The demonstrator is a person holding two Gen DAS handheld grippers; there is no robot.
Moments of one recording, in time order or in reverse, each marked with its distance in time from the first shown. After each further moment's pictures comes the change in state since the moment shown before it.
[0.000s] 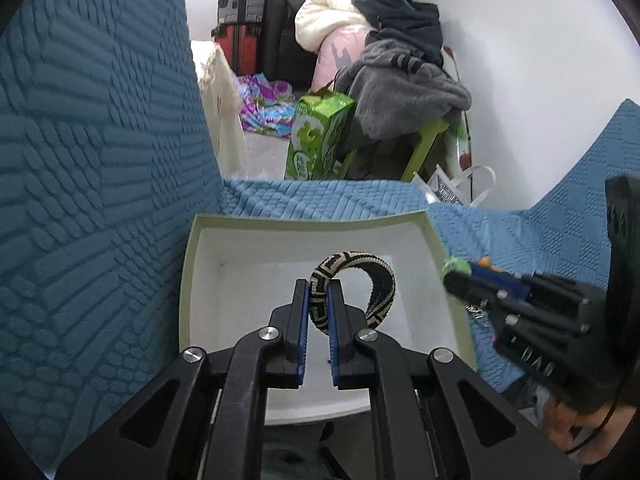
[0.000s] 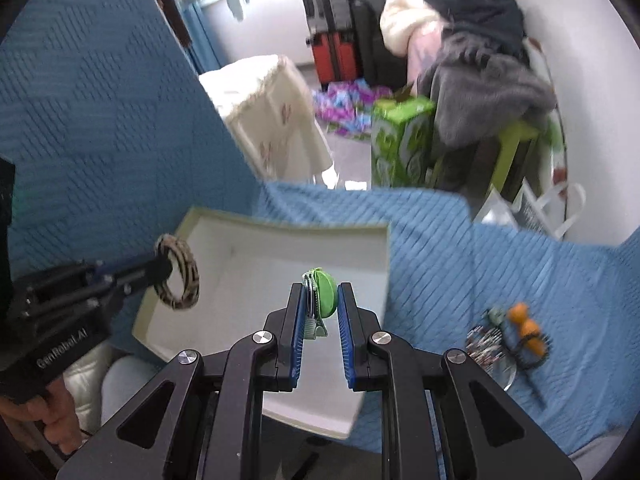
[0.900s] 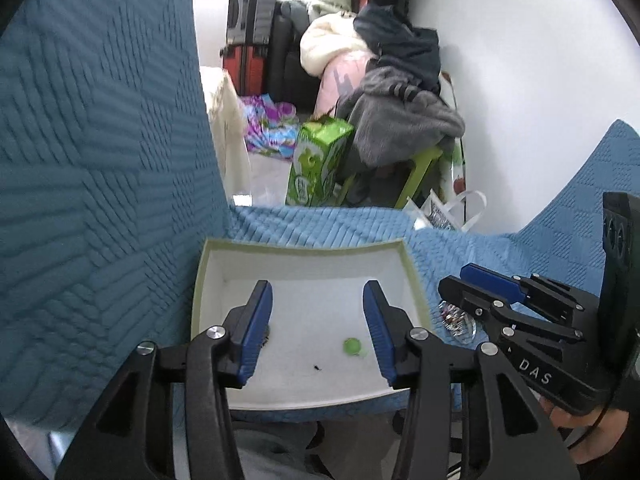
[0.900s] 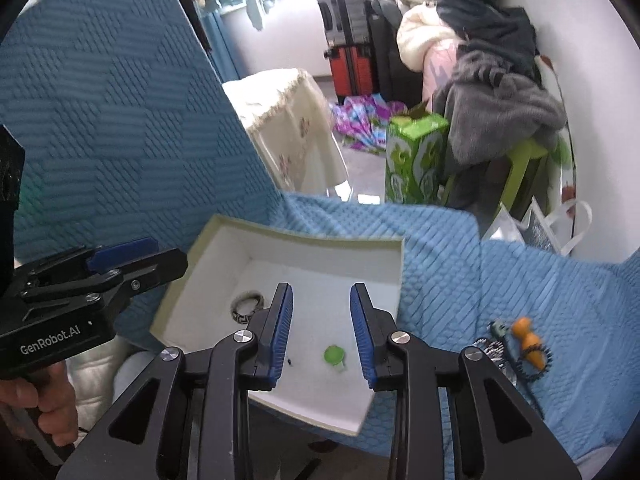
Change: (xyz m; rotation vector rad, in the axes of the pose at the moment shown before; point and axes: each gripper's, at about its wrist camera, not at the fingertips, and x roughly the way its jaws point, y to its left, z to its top) left arm -0.061 -0.020 0.013 -0.022 -0.092 0.014; right arm -0.050 0.005 0.010 -0.061 -0.090 0.042
